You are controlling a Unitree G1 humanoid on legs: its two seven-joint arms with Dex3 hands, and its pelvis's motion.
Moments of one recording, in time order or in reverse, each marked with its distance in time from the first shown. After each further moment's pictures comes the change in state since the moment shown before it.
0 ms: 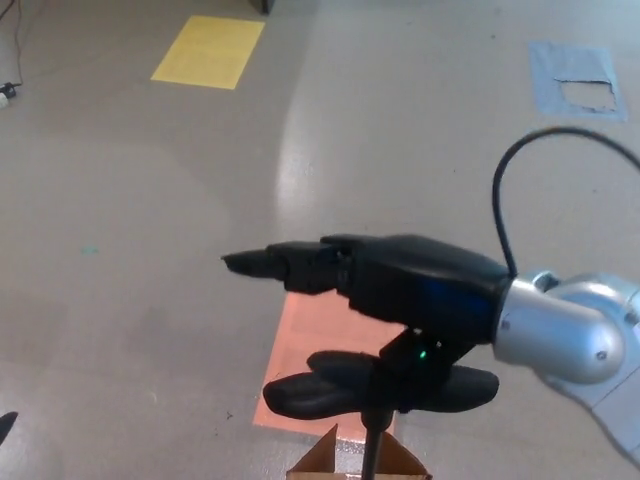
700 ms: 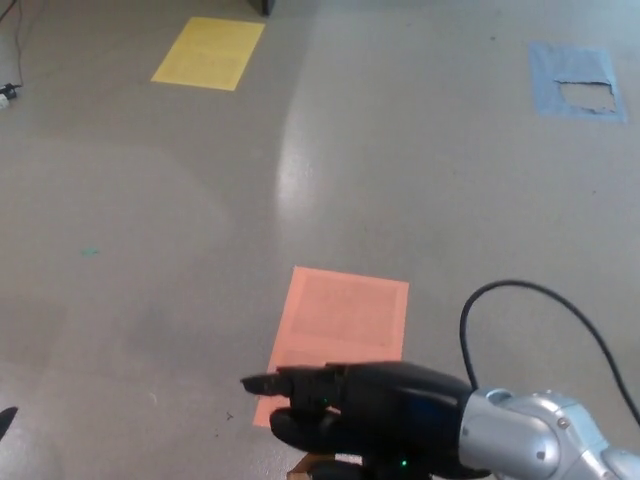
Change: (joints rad) left_arm -0.010 0.000 0.009 0.006 0.002 0.000 -0.005; right_arm 0.216 0.120 0.075 0.280 -0.129 -0.142 -0.024
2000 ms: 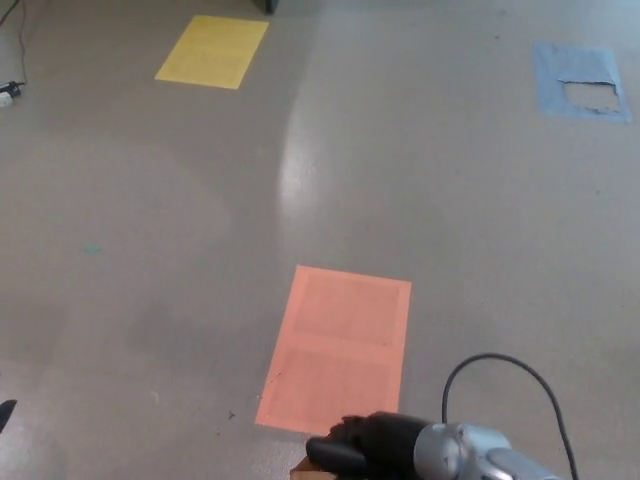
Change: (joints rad) left_arm -0.004 -0.001 0.017 -0.003 -0.004 0.000 0.000; right_arm -0.231 0.425 0.043 1.247 -0.099 -0.119 -0.248
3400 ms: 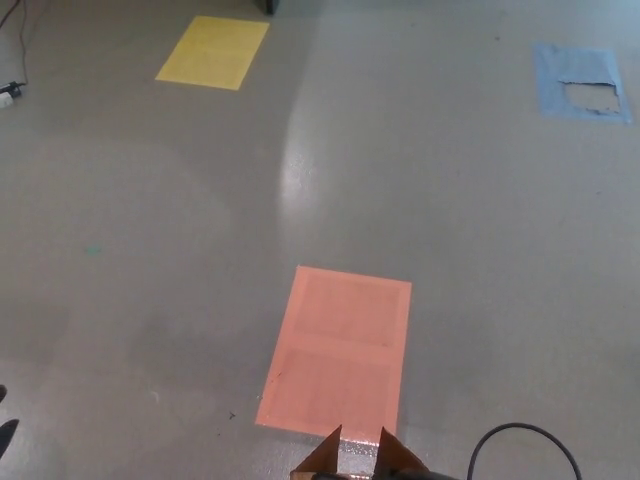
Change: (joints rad) left_arm 0.073 -0.011 0.027 -0.043 -0.021 -0.049 -0.029; right_arm 0.044 0.088 -0.154 0.283 -0.132 -0.056 -0.197
